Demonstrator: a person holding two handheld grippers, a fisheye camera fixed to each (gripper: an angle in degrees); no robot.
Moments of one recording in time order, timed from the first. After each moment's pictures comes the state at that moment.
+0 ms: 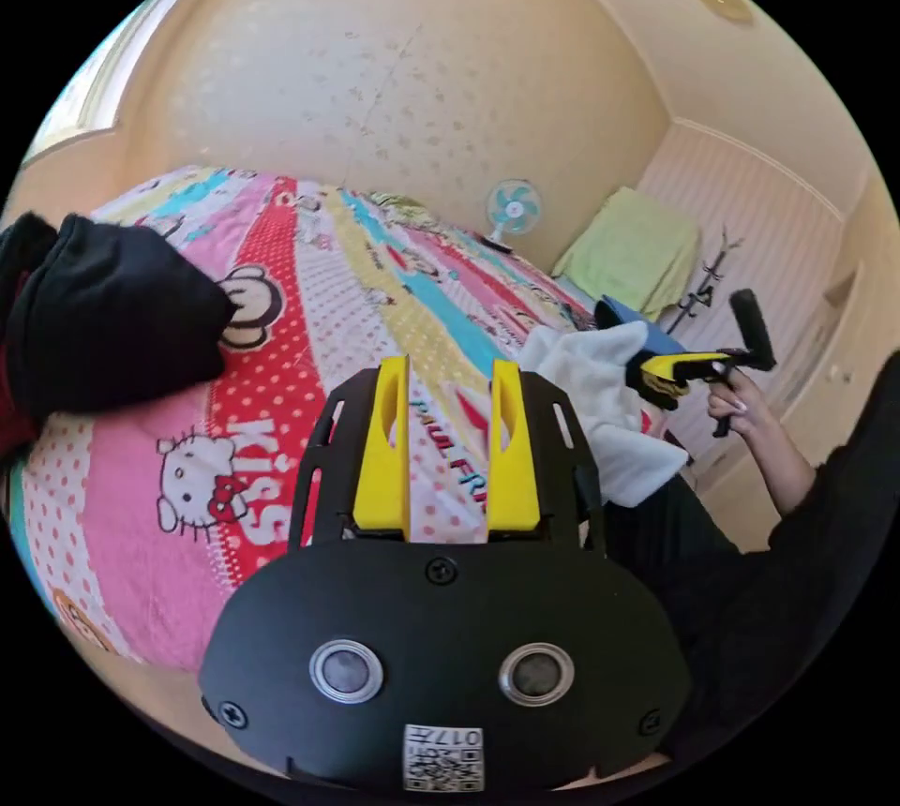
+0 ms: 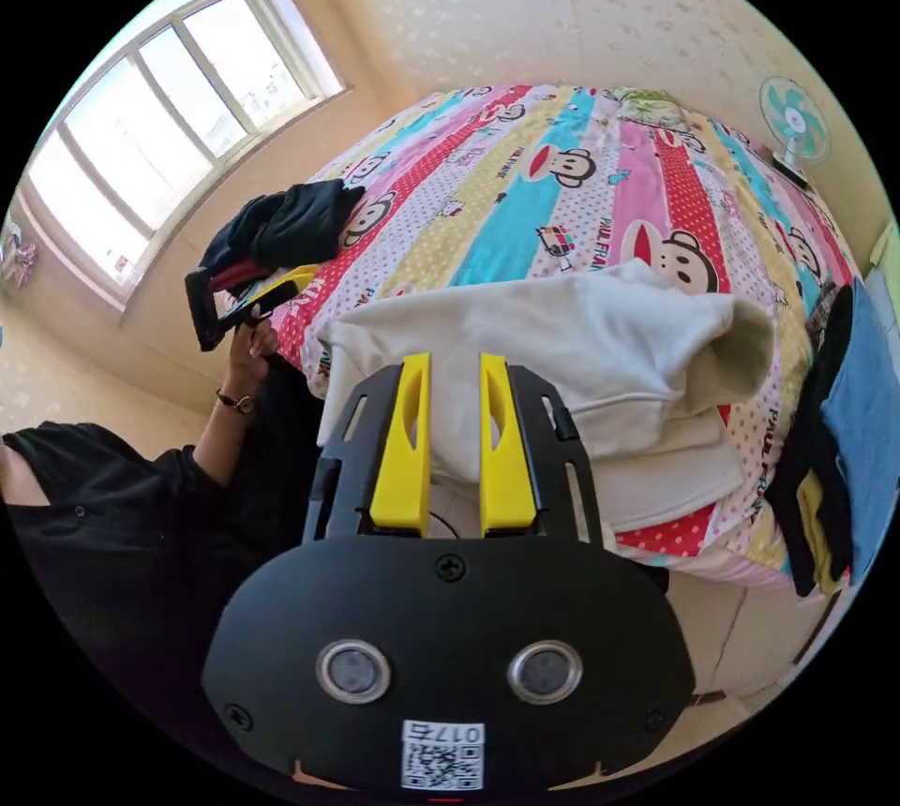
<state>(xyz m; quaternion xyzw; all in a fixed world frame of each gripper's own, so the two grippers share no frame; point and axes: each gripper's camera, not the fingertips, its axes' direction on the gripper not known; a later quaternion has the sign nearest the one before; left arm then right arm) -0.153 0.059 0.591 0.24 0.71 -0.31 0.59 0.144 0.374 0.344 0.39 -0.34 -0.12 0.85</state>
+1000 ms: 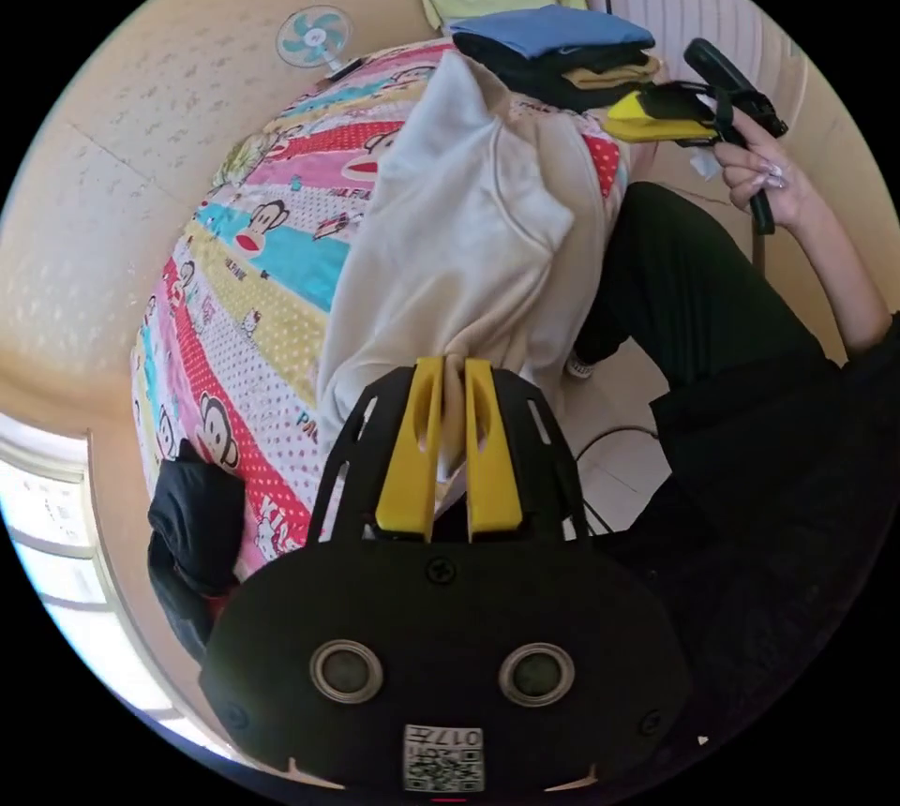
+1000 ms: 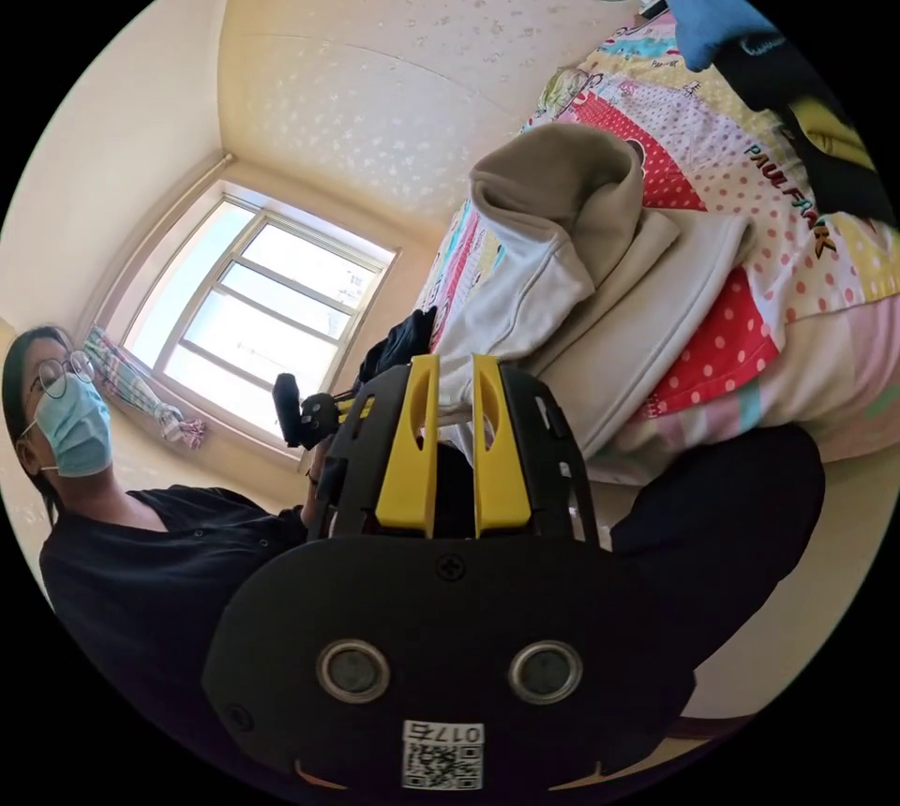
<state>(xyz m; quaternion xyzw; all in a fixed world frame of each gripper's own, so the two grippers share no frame) -0.071 0.039 0.227 0.20 0.55 0.12 0.80 0.282 0.455 0.459 0.42 -0.65 -0.02 0.64</state>
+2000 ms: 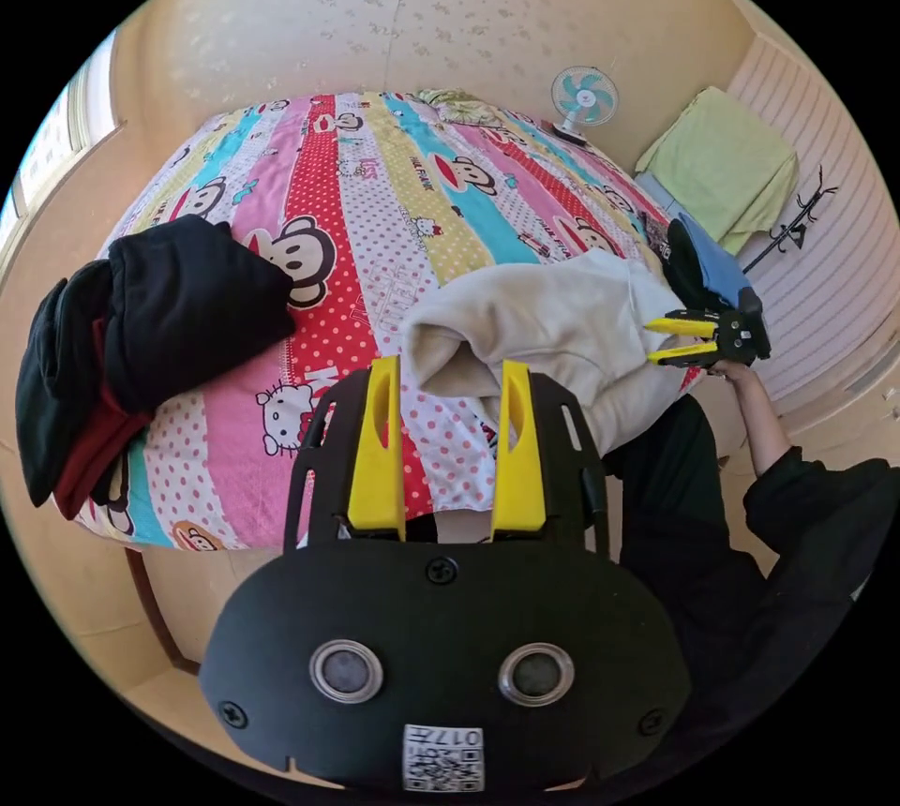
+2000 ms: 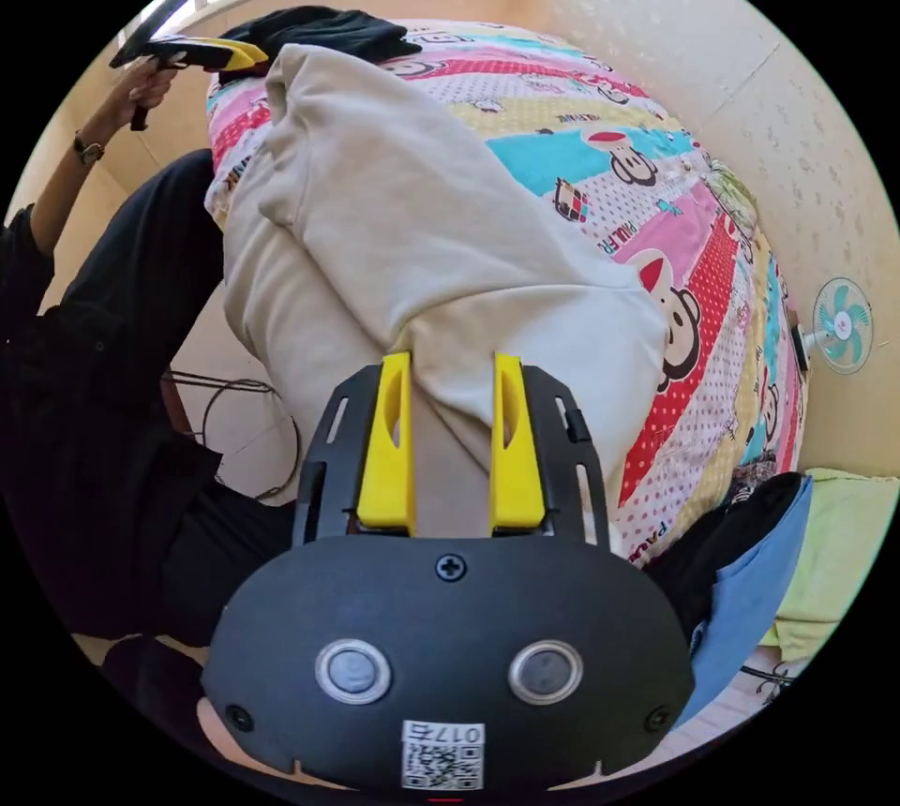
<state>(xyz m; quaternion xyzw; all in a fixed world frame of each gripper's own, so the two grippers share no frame) -0.146 0.109 0.406 0.04 0.68 -0.21 0.71 0.070 0.384 0.297 0.37 -0.08 -0.35 0.86</state>
